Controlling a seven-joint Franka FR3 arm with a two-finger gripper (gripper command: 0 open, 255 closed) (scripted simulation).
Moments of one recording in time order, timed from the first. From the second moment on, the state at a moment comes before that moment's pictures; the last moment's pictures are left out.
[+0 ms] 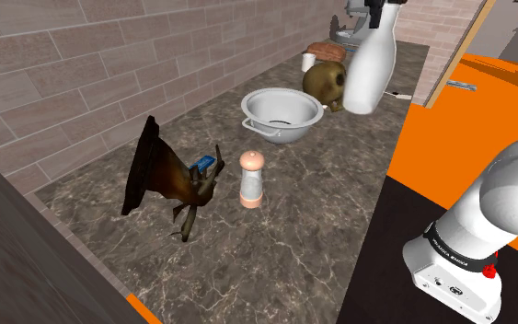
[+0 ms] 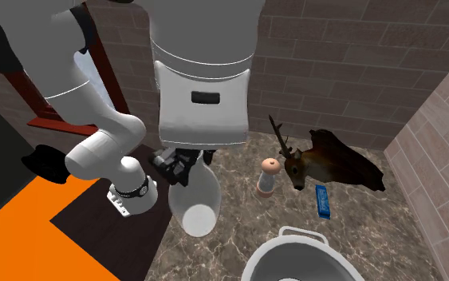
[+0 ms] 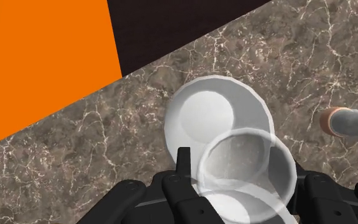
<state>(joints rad) 0.00 -0.29 -0.12 -1.71 -0.03 1.23 0.07</state>
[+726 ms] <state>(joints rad) -0.09 -0.03 -0.26 -1.53 -0.05 1.31 -0.18</state>
